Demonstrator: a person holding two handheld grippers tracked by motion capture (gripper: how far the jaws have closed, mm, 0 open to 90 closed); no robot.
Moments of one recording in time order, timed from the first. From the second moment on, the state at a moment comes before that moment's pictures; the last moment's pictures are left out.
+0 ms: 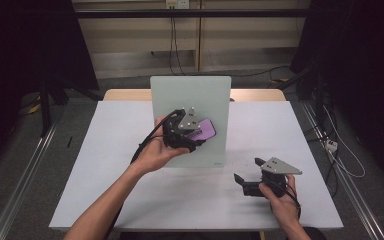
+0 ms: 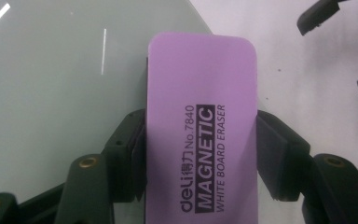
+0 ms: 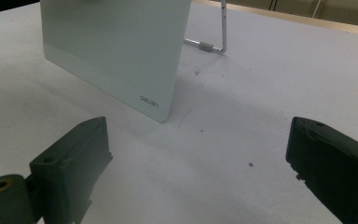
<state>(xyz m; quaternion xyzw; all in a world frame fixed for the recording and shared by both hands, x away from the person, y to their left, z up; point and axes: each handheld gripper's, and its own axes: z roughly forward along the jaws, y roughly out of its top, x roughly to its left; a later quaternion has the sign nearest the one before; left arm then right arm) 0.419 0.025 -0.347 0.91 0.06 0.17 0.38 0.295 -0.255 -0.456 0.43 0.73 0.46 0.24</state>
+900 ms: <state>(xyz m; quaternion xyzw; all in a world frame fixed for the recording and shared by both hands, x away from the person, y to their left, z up) 0.430 0.058 -0.316 0.88 0.10 0.21 0.41 0.296 -0.254 -0.456 0.43 0.73 0.46 0.24</state>
